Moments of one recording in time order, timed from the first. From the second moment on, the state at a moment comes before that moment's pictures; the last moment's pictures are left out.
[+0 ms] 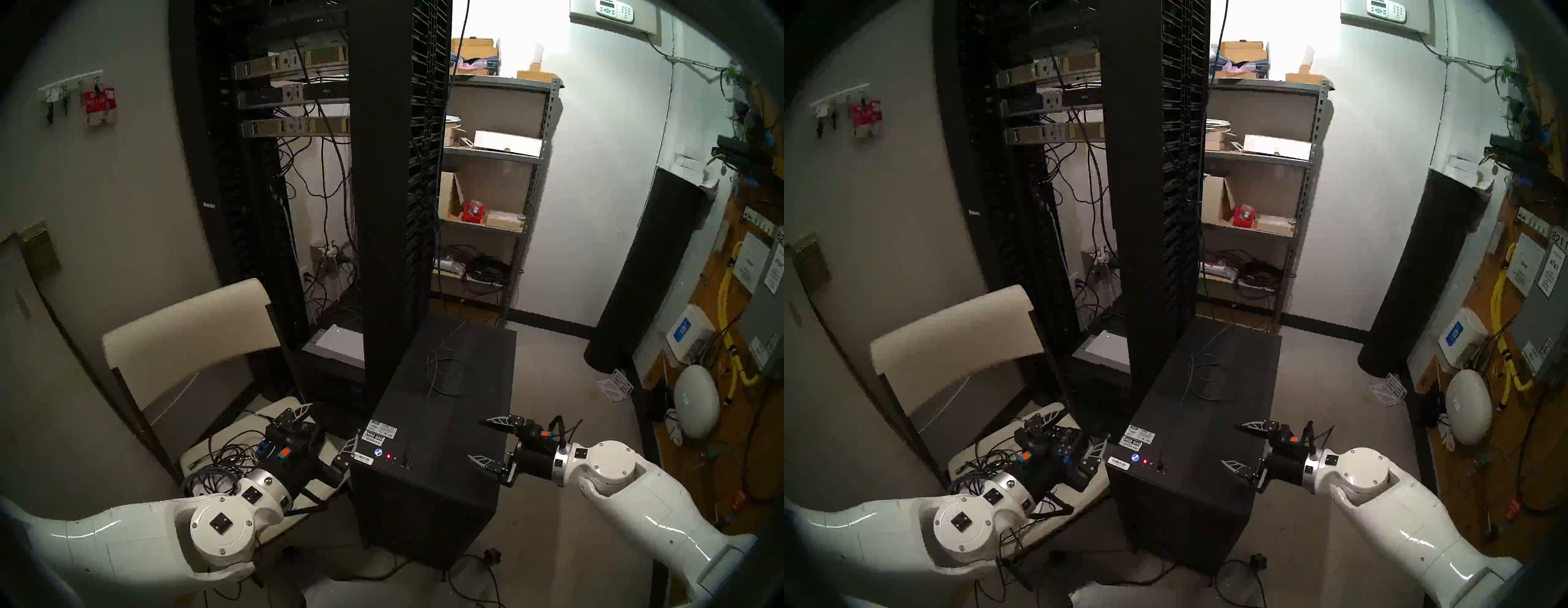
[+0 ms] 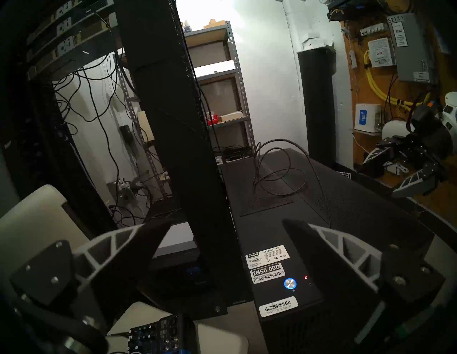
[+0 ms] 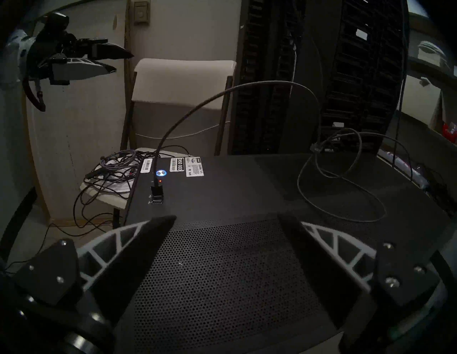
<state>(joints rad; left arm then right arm) 1.54 -0.52 -0.59 -1.95 -0.48 -0.23 0.51 -1.60 -0.84 1.22 -1.37 0.37 -0.22 0.69</state>
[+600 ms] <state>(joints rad) 1.54 -0.52 -0.58 -1.95 -0.49 -0.23 0.51 -1.59 -0.84 1.22 -1.38 0.37 -0.22 0.69</state>
